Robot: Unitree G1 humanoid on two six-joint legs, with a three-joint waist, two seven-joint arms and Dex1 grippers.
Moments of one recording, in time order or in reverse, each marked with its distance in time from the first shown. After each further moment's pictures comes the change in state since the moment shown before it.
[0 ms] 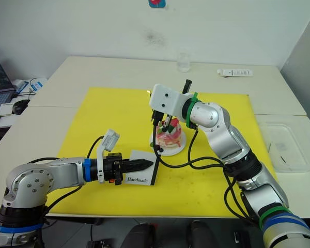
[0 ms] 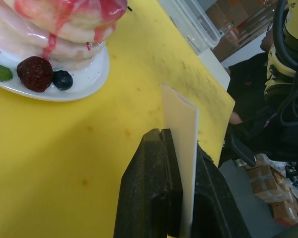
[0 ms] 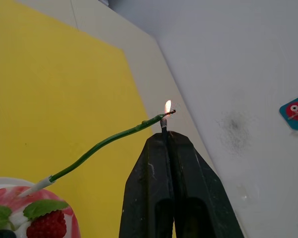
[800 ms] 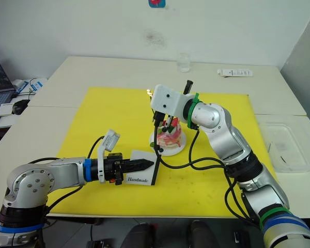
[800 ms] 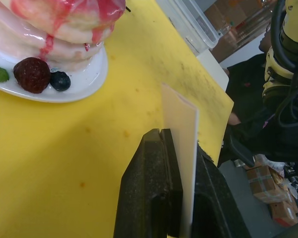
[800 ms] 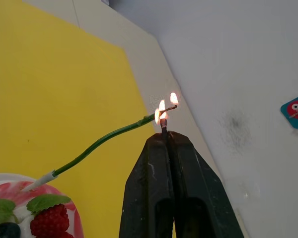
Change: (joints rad) left arm 0.000 -0.006 0.000 0.000 0.000 0.000 0.000; right arm 0.012 -0.003 -0.010 -0.016 -0.001 -0.002 0.011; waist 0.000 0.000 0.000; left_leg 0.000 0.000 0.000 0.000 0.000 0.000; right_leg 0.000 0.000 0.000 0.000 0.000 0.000
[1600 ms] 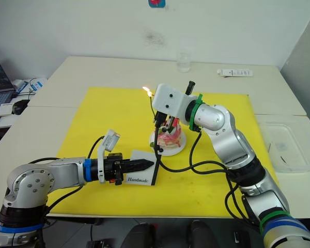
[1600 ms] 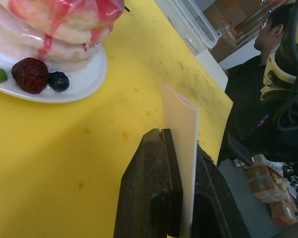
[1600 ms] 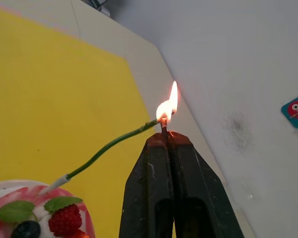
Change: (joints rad) left arm -0.001 0.000 -0.001 0.000 0.000 0.000 -0.004; right arm 0.061 0.003 -0.068 -0.157 0.059 0.097 0.054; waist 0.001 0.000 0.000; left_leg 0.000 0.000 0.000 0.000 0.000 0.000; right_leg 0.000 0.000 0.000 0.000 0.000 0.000
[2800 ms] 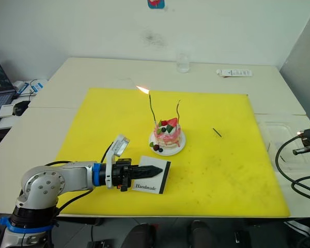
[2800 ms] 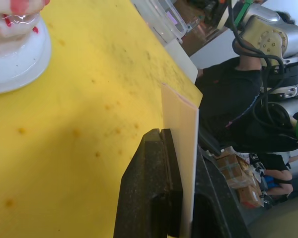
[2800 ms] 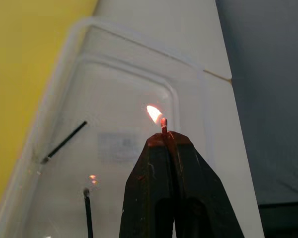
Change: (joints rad) left arm 0.002 -0.076 -0.051 -0.002 -0.014 0.023 -0.030; right arm 0.693 -0.442 -0.860 0.152 0.217 0.315 -0.118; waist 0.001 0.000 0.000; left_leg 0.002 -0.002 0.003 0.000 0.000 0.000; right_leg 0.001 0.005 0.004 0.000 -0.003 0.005
